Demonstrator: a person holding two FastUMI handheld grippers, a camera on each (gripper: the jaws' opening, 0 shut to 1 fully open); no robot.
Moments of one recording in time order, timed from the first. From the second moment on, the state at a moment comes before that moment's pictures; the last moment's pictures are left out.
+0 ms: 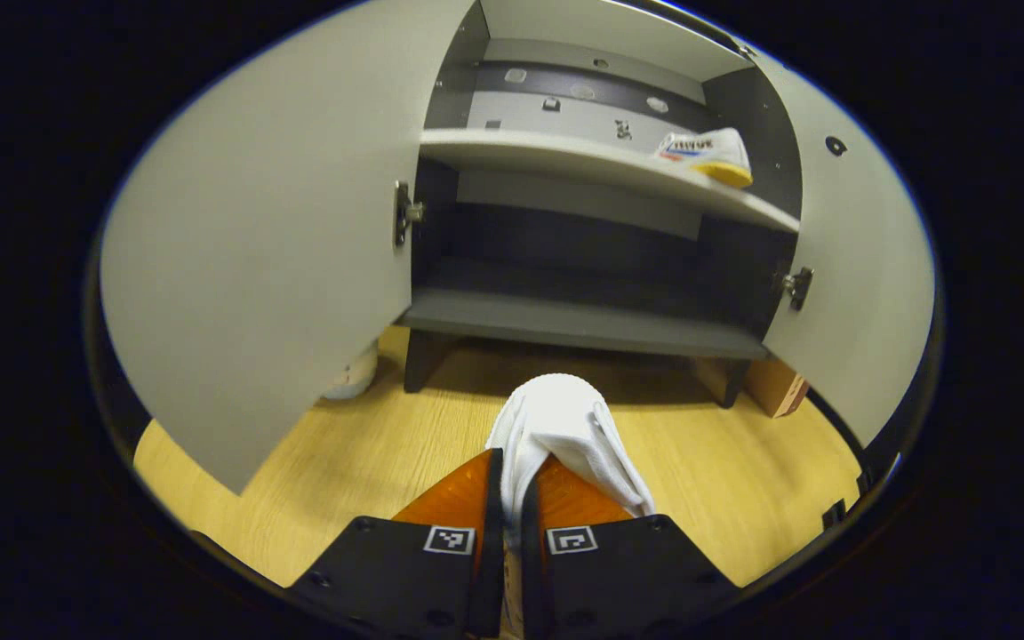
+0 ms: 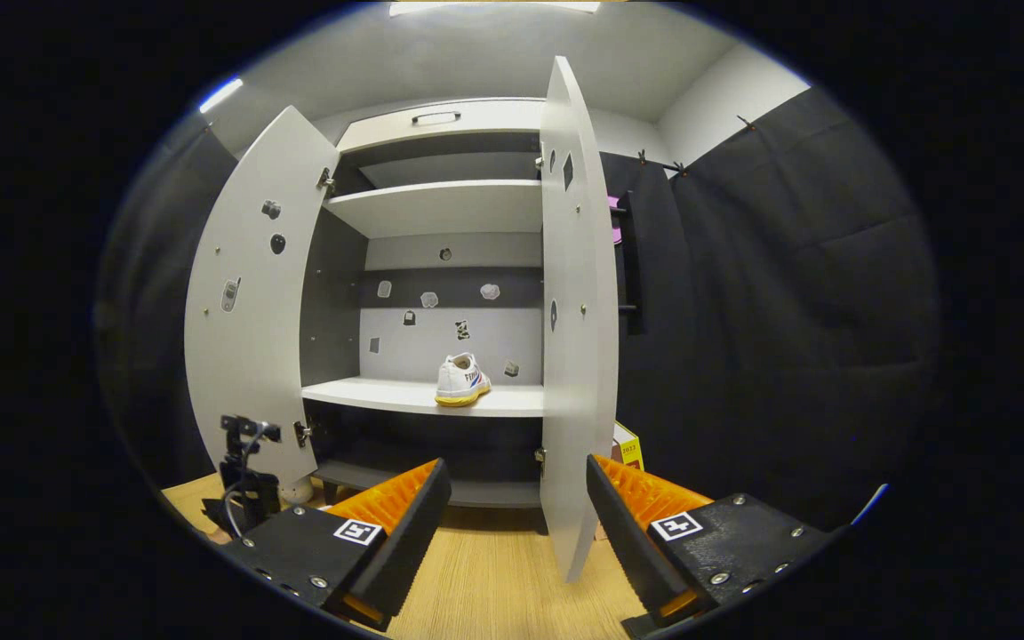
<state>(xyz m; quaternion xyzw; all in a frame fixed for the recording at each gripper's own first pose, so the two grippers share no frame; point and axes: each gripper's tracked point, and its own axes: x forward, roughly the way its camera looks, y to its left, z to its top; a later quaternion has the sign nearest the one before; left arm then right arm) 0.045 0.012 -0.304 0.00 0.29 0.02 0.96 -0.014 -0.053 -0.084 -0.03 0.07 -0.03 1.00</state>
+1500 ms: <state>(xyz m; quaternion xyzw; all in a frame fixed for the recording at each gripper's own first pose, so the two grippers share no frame) 0.386 -0.010 -0.161 0.01 0.30 0.06 0.95 -0.034 -0.108 -0.072 -0.02 0.06 -0.10 0.99</state>
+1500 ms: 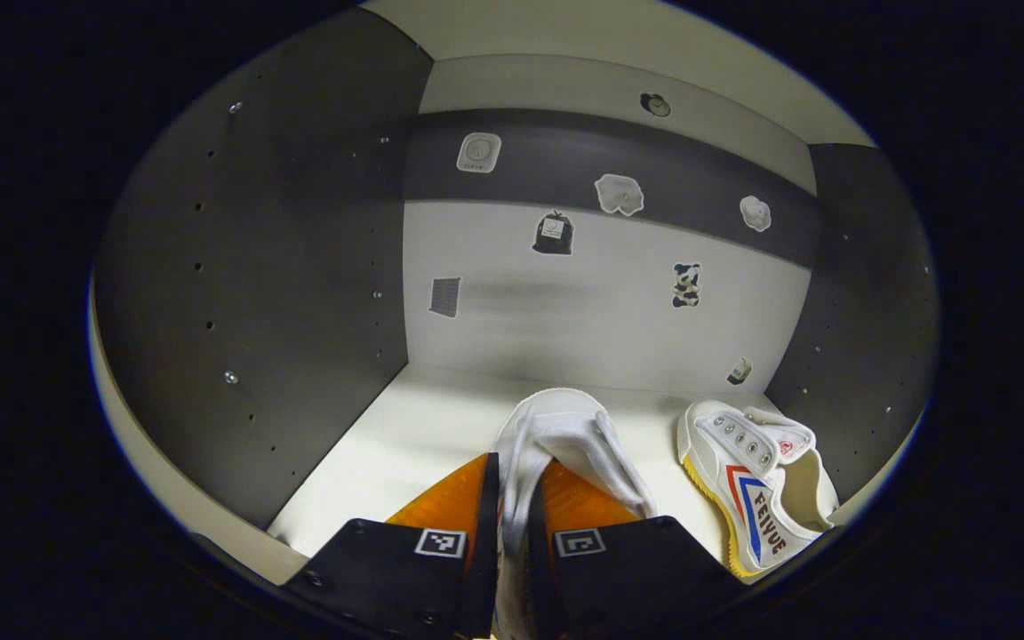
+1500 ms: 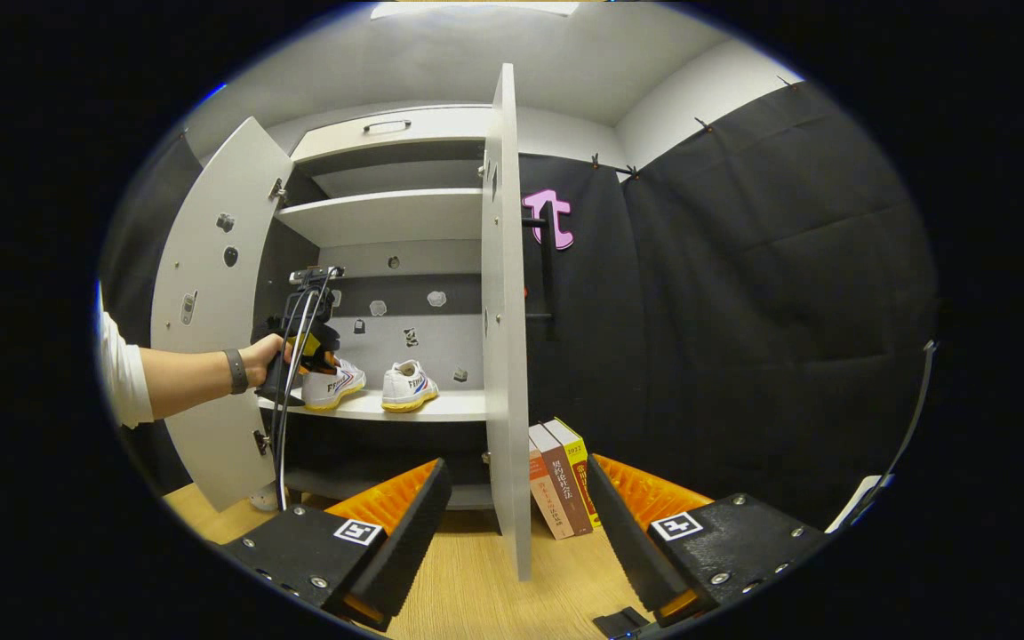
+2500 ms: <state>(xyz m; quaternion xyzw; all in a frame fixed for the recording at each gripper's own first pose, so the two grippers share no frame) 0.340 -0.027 -0.074 0.01 0.20 0.05 0.98 -0.037 -0.107 -0.075 0.00 0.07 -0.08 0.99</state>
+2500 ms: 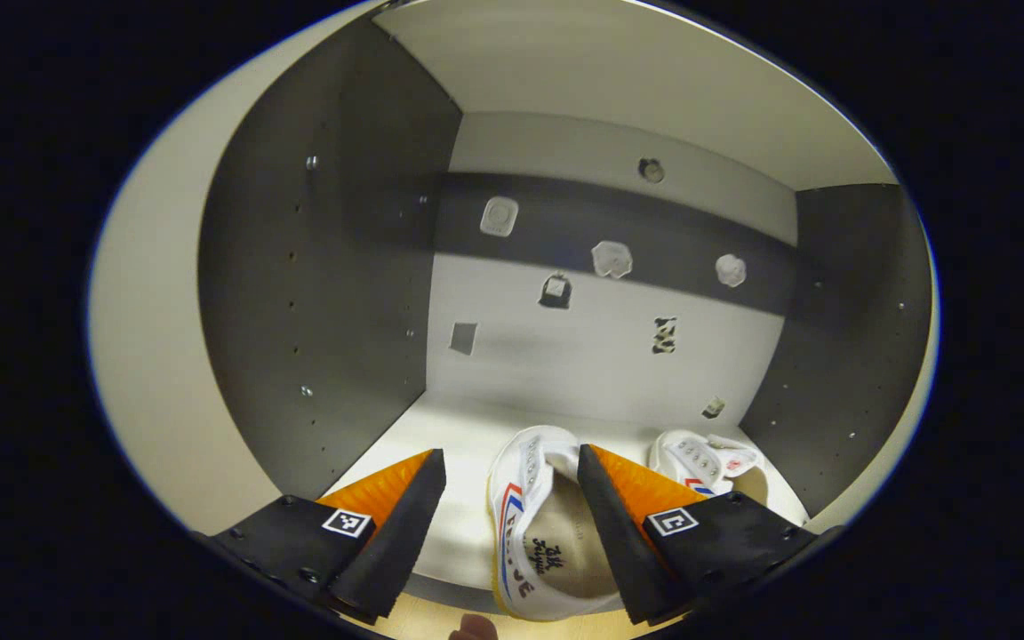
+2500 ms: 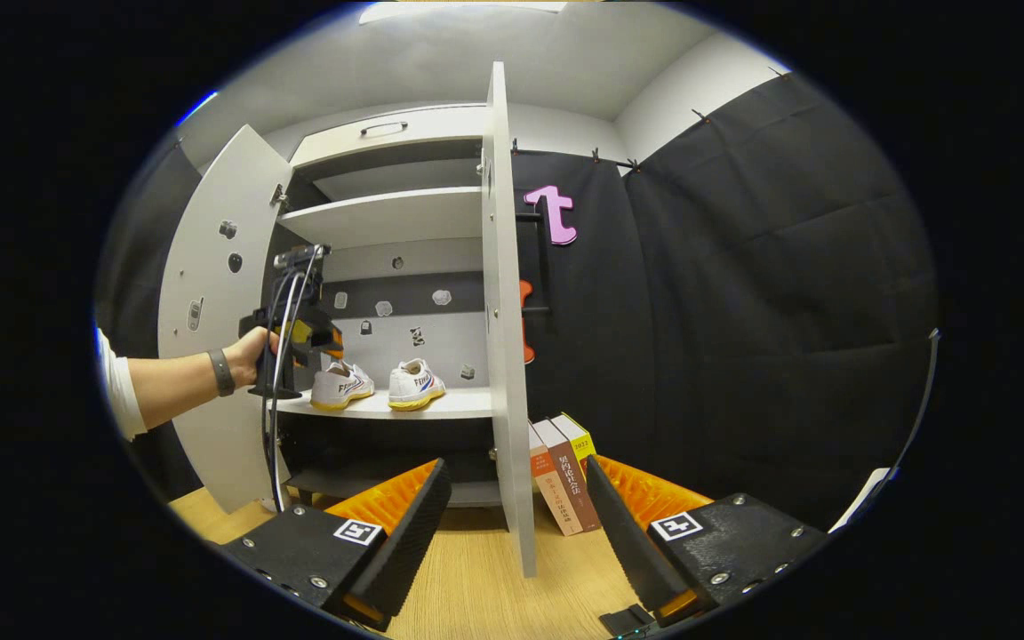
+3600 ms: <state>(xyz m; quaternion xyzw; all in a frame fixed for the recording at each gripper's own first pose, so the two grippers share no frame) 0.029 -0.002 -0.081 -0.02 0.09 0.02 1.00 -0.026 -0.064 -0.096 0.01 0.08 -0.01 1.00</state>
